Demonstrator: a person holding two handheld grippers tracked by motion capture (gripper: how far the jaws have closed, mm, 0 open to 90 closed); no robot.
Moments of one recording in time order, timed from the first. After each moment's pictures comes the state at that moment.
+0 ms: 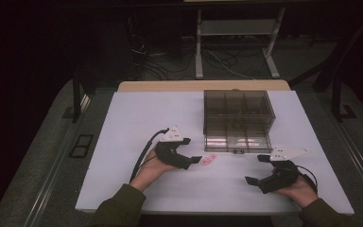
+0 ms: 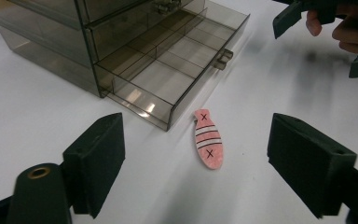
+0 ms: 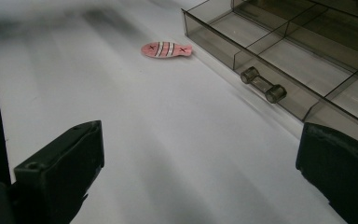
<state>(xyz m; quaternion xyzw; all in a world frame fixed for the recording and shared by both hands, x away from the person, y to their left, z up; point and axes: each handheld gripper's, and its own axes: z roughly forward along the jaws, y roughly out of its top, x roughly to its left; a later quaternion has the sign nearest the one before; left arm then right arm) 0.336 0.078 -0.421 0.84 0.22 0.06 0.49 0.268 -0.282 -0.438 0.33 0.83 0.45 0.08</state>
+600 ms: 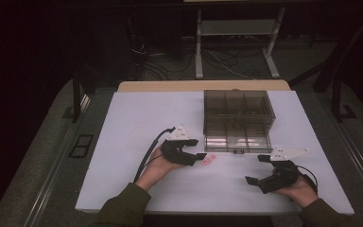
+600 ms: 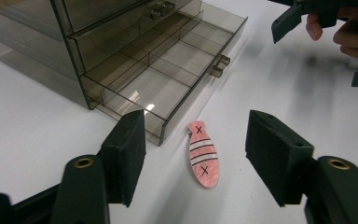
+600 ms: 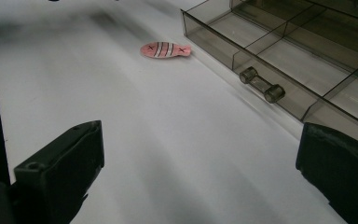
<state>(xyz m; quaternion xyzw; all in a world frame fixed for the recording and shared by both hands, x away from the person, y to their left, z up) 0.340 0.062 -0.420 0.85 0.21 0.06 0.48 0.267 -0.283 -0.438 0.33 0.83 0.45 0.08</state>
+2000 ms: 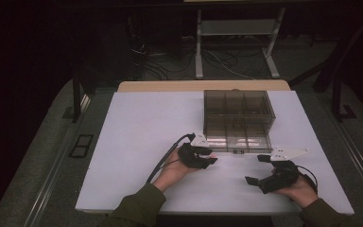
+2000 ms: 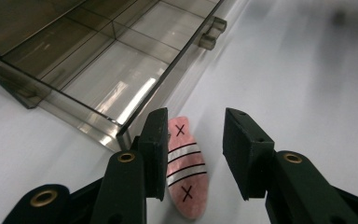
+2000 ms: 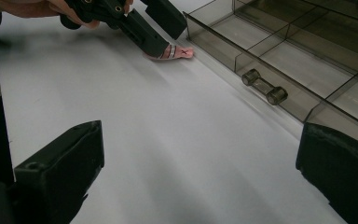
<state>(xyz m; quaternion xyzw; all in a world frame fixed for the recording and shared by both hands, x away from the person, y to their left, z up) 0.338 0.015 -0.444 0.88 0.20 0.06 0.42 0.267 -0.283 -0.437 0.33 0.83 0.45 0.08</state>
